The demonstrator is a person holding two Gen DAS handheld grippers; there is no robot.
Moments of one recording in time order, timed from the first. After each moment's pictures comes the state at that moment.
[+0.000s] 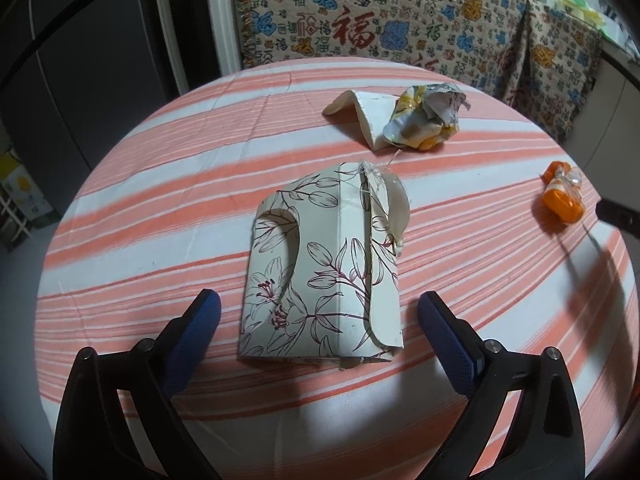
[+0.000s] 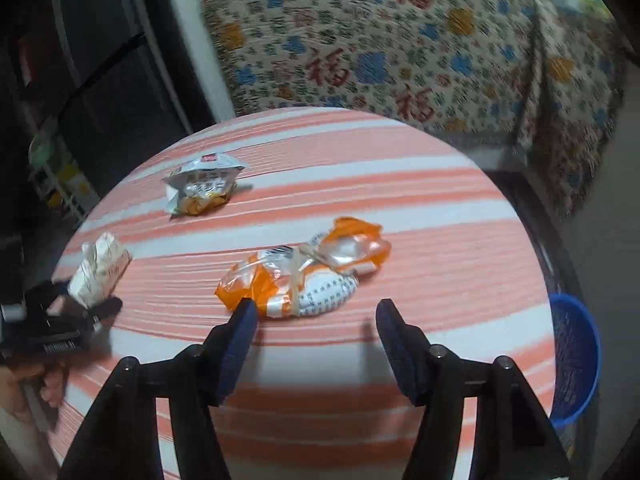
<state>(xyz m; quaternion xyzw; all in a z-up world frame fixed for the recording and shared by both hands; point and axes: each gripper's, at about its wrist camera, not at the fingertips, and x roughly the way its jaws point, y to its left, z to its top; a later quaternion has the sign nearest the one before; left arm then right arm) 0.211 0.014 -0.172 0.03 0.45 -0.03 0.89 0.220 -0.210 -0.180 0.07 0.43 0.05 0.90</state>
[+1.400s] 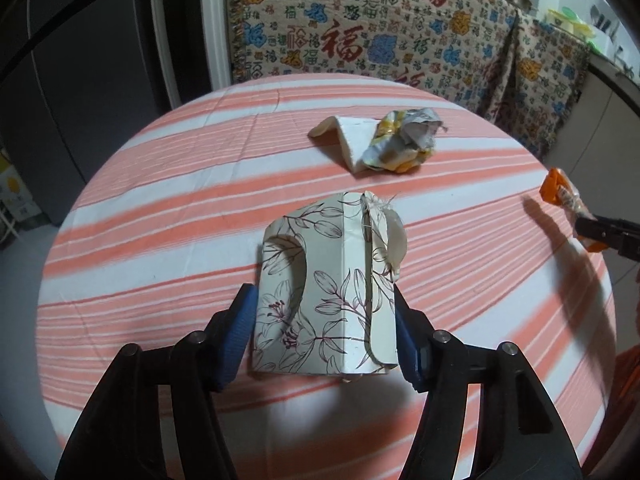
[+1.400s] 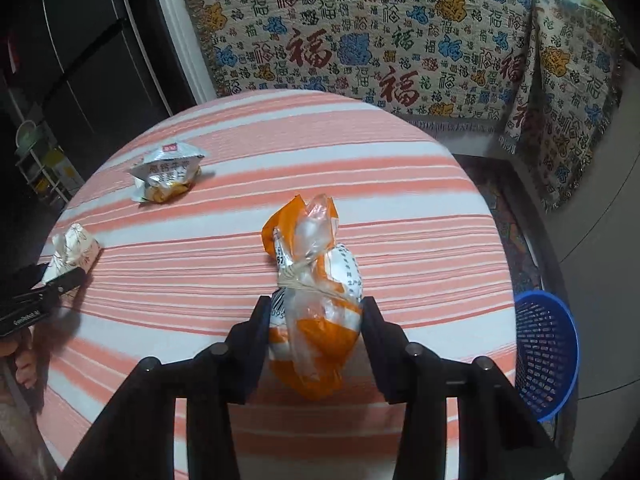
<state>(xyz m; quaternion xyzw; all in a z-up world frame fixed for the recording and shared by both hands) 0.203 0.013 -0.149 0.01 0.44 -0.06 0.90 0.229 -0.257 -0.175 0.03 0.47 0.05 0.88</state>
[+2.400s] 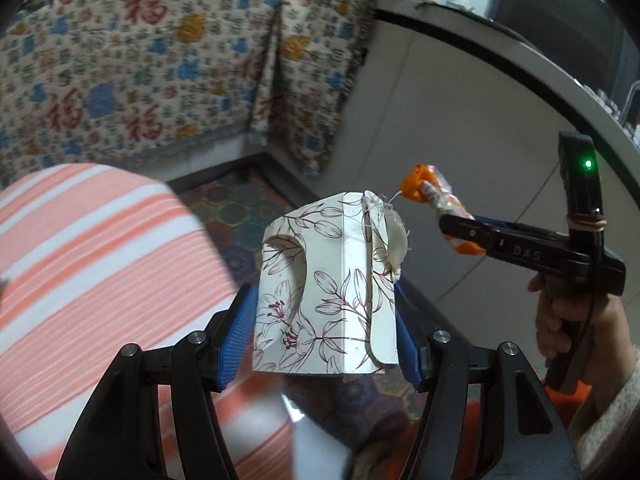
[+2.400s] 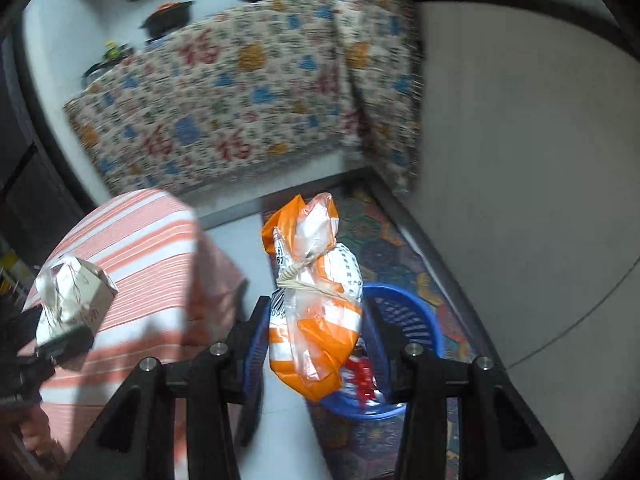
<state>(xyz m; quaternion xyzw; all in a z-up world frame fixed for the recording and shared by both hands) 0.194 -0.388 -0.106 0.03 0.40 -0.34 0.85 0.135 -0.553 -0.122 0.12 0.40 -0.11 0.90</state>
